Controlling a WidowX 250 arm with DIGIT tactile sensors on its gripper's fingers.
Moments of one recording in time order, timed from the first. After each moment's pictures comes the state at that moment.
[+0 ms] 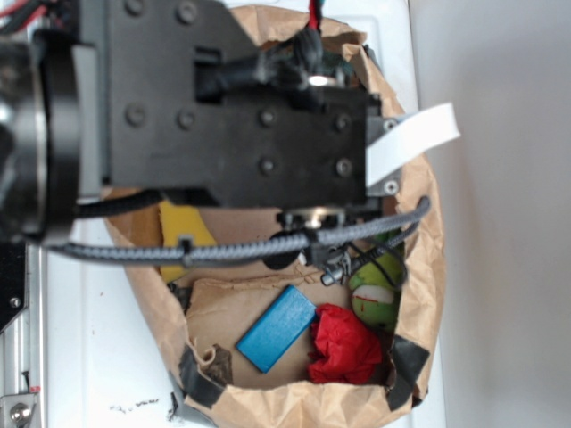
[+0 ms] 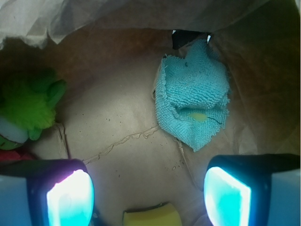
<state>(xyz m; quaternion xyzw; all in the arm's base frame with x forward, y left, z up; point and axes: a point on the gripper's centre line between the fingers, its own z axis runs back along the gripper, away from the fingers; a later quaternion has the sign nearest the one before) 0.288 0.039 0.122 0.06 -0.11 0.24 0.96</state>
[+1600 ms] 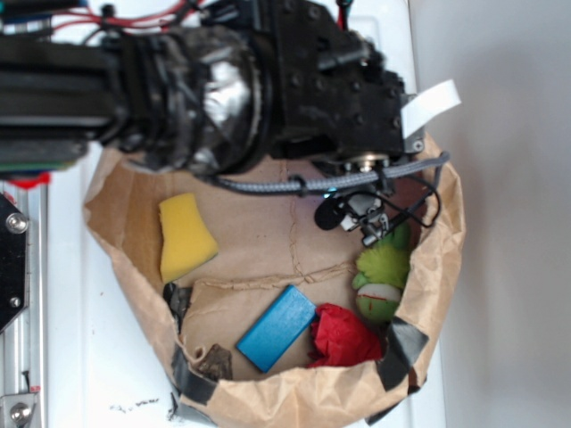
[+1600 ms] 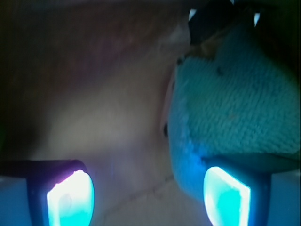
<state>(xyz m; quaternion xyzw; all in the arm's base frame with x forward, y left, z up) 0.321 0.080 0.059 0.04 -0.12 0.30 0.94</state>
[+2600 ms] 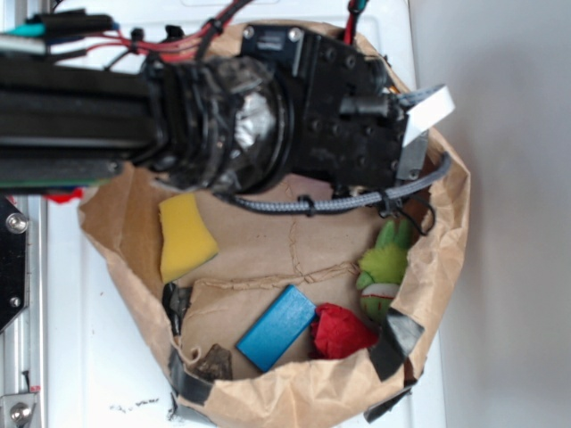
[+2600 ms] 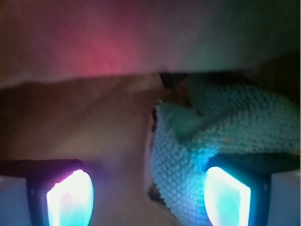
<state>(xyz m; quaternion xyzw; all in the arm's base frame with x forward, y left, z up) 0.327 0.086 0.050 0.11 -0.16 0.36 0.91</state>
